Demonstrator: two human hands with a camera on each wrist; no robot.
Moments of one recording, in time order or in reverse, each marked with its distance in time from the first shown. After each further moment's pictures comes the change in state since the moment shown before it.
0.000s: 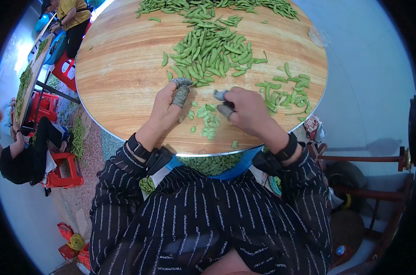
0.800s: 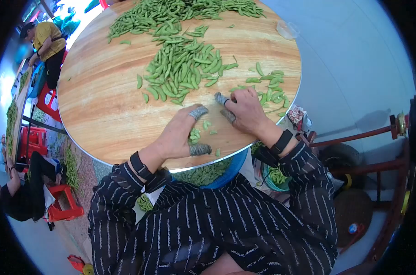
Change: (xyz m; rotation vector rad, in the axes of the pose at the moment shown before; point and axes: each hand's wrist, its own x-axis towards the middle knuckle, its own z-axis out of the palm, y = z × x) left_hand 0.001 0.021 0.039 0.283 -0.503 0.399; right_hand -0.035 0.064 -0.008 -0.379 0.244 -0.219
